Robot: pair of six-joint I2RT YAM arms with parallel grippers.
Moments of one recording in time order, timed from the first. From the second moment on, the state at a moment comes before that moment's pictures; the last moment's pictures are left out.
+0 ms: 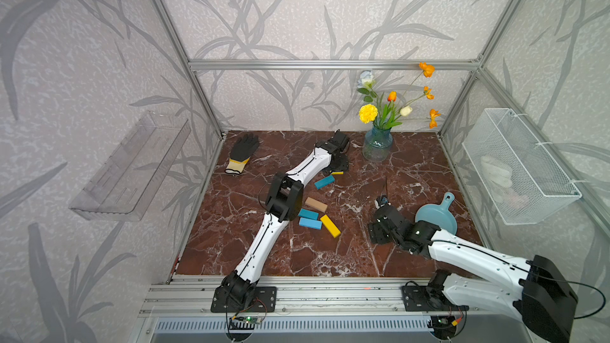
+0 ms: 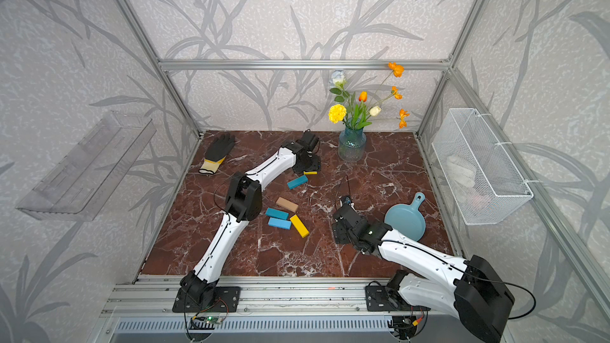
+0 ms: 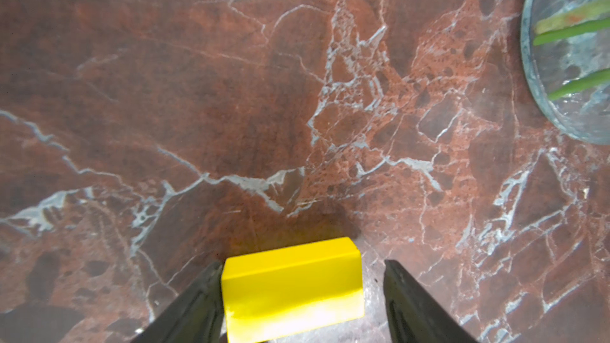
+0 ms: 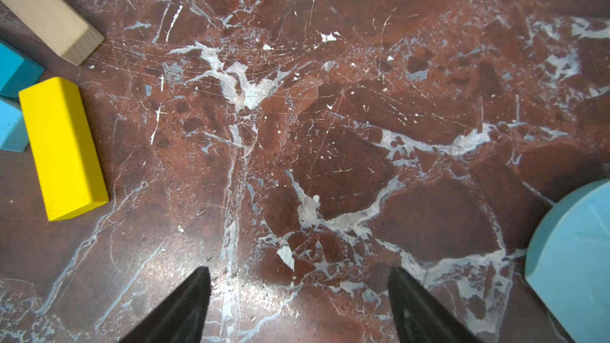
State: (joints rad) left arm -0.57 2.61 2.40 -0.91 -0.04 -0.55; right arm 0.79 1.09 0.56 -0.51 0.30 0.51
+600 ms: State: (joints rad) left arm -0.55 1.86 1.66 -0.66 -0.27 -0.51; right arm 0.79 1.20 0.68 -0.53 0.20 0.47
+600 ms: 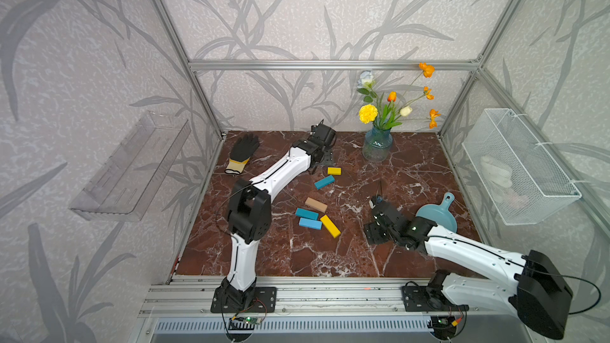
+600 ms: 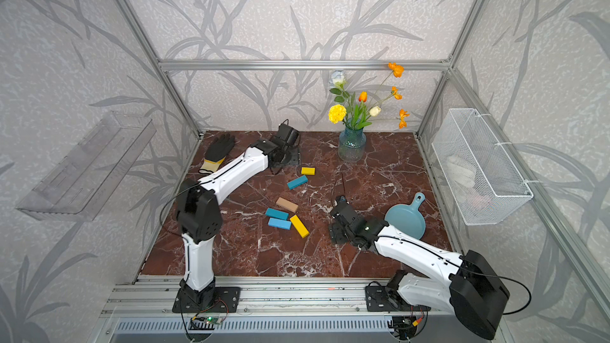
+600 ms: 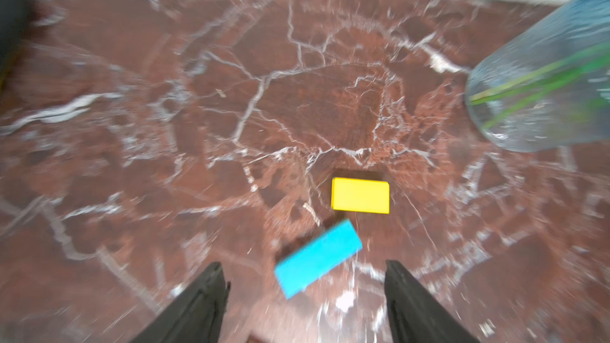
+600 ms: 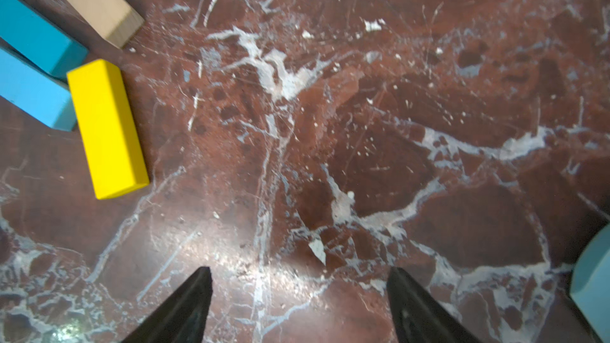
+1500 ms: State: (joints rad) left arm -0.58 0.72 0.69 -0.37 -0.29 -0.69; right arm 0.70 2.32 2.01 -0.96 -0.01 1.11
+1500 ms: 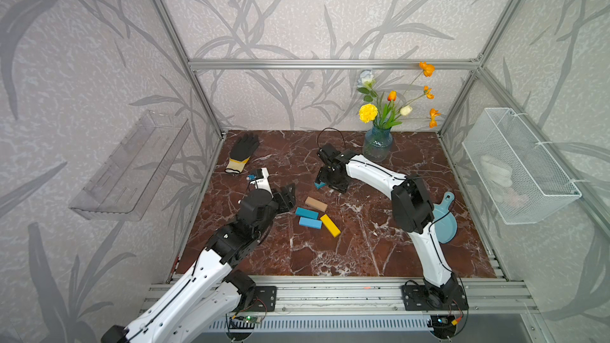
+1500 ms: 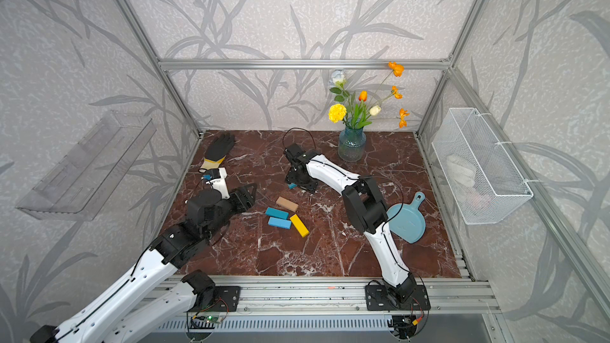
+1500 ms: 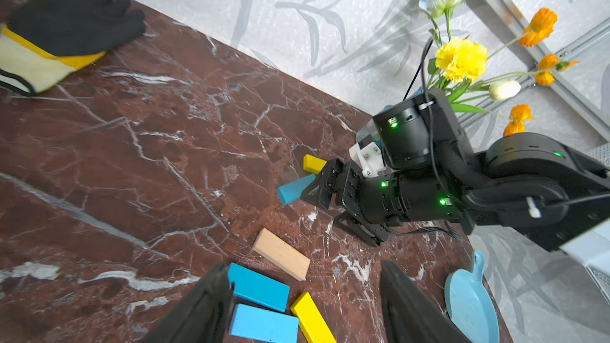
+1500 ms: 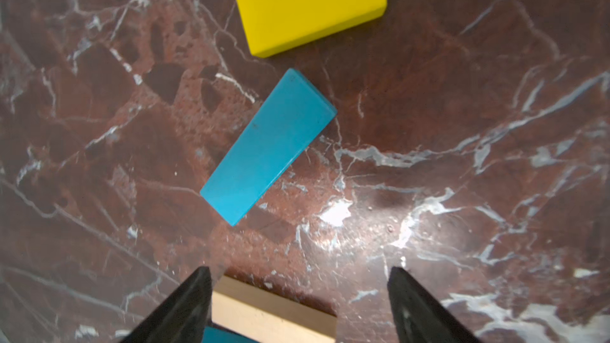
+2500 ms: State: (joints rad) left arm -0.58 0.75 0.67 -0.41 -0.27 -0.64; right arm 0.65 2.70 2.62 -1.30 -0.04 1.56
